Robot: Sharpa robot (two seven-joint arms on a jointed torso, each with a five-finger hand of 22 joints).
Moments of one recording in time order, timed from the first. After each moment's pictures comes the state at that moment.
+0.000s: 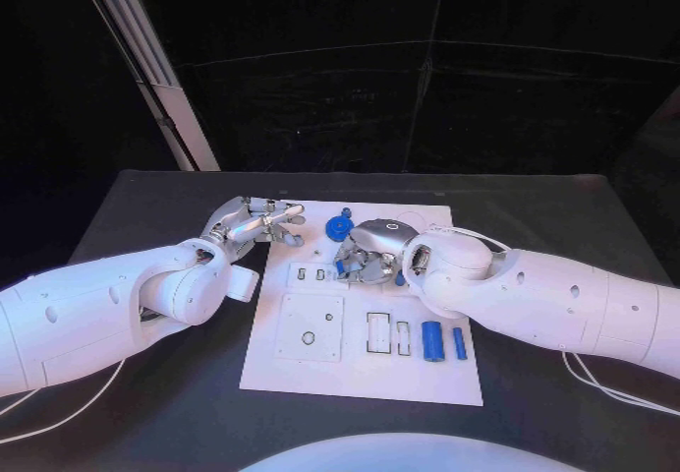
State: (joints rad) left arm 1.19 -0.86 -0.15 1.52 -0.04 -0.31 0.38; left_hand 1.30 0.05 0.09 -0.01 0.06 1.03 0.18 0.08 0.07 1.17 0.11 0.09 0.07 1.31 0.04 0.44 0.39 0.17 1.14 0.15 0.39 0.15; right arm 1.06 -0.63 0.03 1.49 -1.66 -0.18 -0.17; right_hand 1.28 -0.12 0.23 0.06 0.18 1.03 0.13 0.08 0.03 1.29 0.05 1.09 1.14 1.45 -0.04 1.19 0.83 0.08 1.35 0.08 1.39 1.15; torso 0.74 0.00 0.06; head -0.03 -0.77
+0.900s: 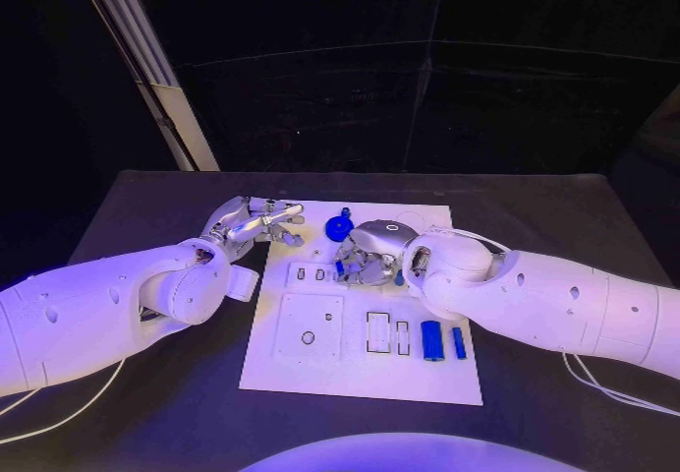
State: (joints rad) left arm 1.19 -0.86 -0.15 1.52 -0.04 -0.31 0.38; left_hand 1.30 0.05 0.09 -0.01 0.06 1.03 0.18 0.08 0.07 1.17 0.11 0.09 0.07 1.31 0.04 0.44 0.38 0.17 1.14 0.15 0.39 0.15; right arm 1.06 -0.63 0.03 1.50 -1.66 -0.19 -0.16; right_hand 1.28 -0.14 0.20 0.08 0.18 1.00 0.14 0.07 0.07 1.28 0.06 1.09 1.13 1.45 -0.03 1.18 0.83 0.08 1.35 0.08 1.39 1.14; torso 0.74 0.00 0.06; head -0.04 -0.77
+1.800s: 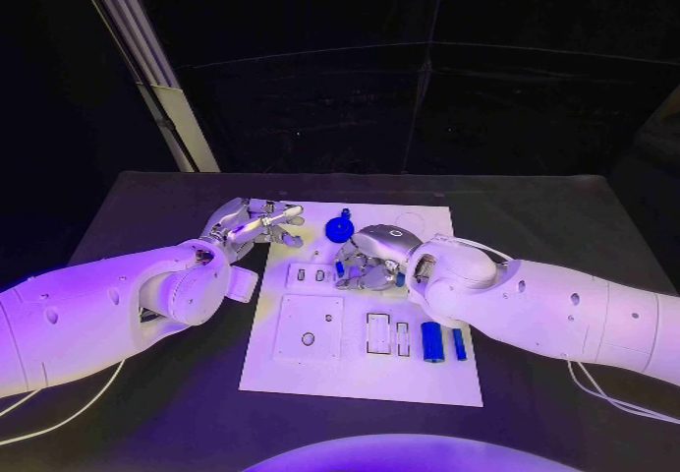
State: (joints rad) left arm 1.19 -0.86 -0.15 1.51 -0.04 -0.31 0.38; left_hand 1.30 0.05 0.09 -0.01 0.06 1.03 0.18 0.08 0.07 1.17 0.11 0.09 0.07 1.31 0.04 0.44 0.38 0.17 1.14 0.15 0.39 0.15; right arm 1.04 -0.64 0.01 1.49 -1.63 -0.28 -0.10; right_hand 1.29 -0.14 0.16 0.10 0.20 0.97 0.15 0.07 0.07 1.25 0.06 1.08 1.12 1.45 -0.03 1.18 0.82 0.08 1.35 0.09 1.38 1.13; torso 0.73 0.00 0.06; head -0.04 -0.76
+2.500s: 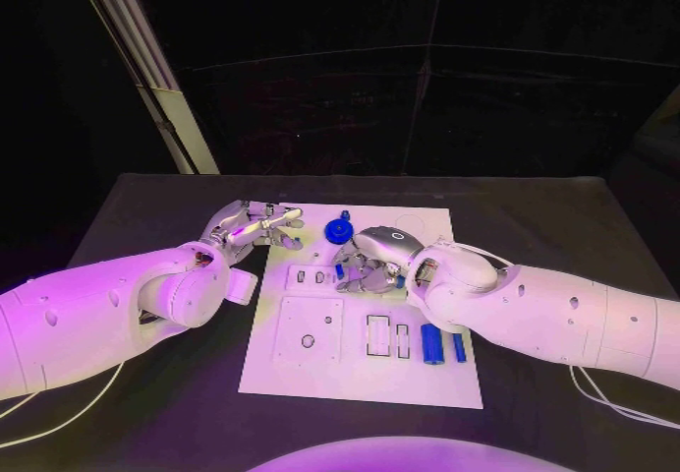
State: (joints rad) left arm 1.19 -0.86 -0.15 1.51 -0.04 -0.30 0.37; left_hand 1.30 0.05 0.10 -0.02 0.06 1.03 0.18 0.08 0.07 1.17 0.11 0.09 0.07 1.31 0.04 0.44 0.39 0.17 1.14 0.15 0.39 0.15; right arm 1.03 -0.65 0.01 1.49 -1.61 -0.35 -0.07; right_hand 1.30 -0.15 0.14 0.12 0.20 0.94 0.16 0.07 0.07 1.23 0.07 1.07 1.10 1.43 -0.01 1.16 0.79 0.08 1.34 0.09 1.38 1.13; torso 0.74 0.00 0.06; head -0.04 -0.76
